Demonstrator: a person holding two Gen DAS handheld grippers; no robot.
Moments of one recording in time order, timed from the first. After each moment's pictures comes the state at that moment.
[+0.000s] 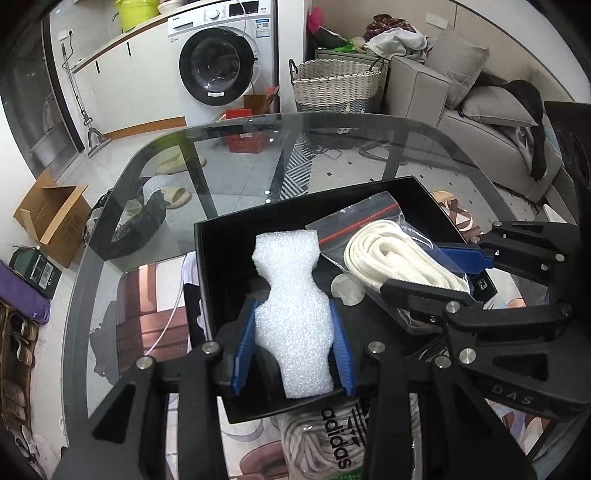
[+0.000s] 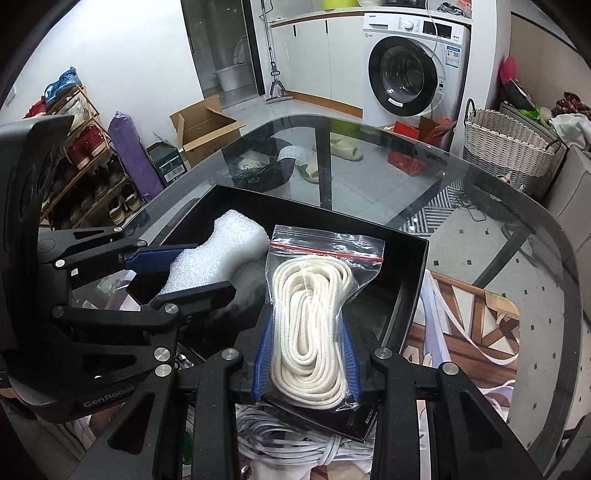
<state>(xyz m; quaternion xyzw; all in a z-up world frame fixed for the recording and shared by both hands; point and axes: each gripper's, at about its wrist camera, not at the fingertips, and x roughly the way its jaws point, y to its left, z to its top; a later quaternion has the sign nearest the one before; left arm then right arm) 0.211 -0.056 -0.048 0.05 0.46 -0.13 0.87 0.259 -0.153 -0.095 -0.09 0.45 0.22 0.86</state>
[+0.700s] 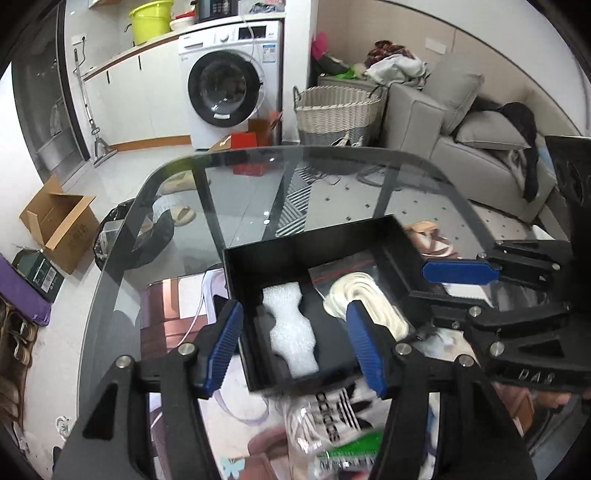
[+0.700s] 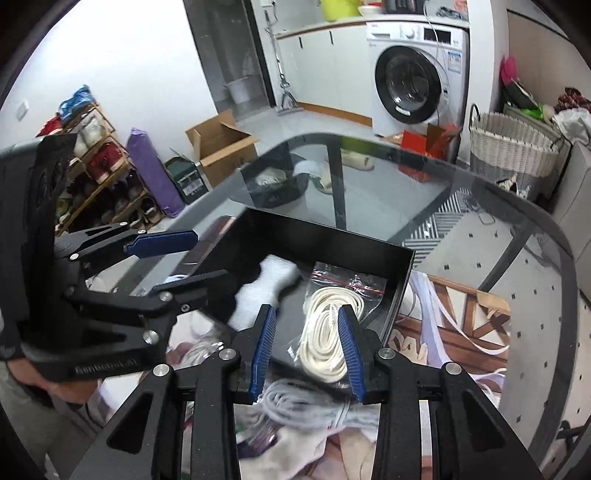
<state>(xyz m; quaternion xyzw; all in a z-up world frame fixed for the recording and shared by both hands) 0.177 -0.036 -0.003 0.03 0.42 -0.14 0.90 0.224 -0.168 -0.047 -0.06 0.44 0.25 0.86</state>
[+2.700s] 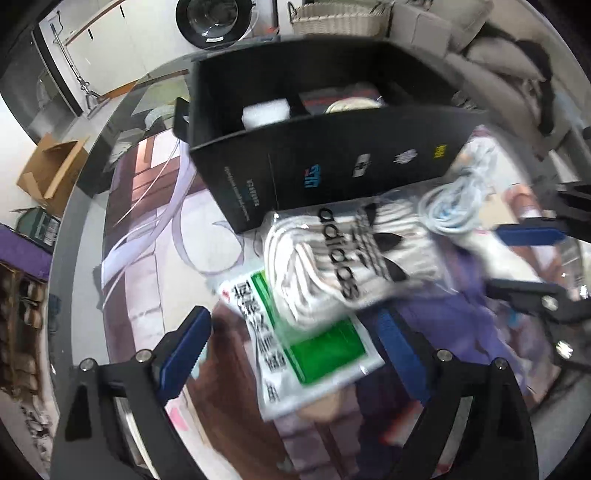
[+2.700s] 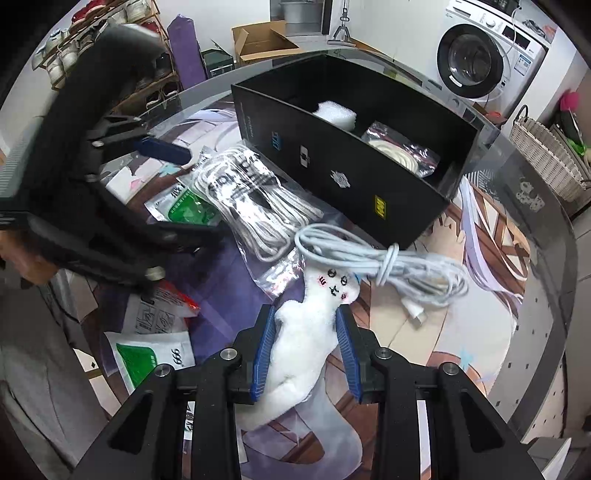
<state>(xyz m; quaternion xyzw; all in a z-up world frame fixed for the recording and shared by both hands) 0.143 -0.049 -0.101 0.08 0.55 -0.11 0.82 0.130 -0.158 -0.110 -0.24 0.52 0.27 0.77</state>
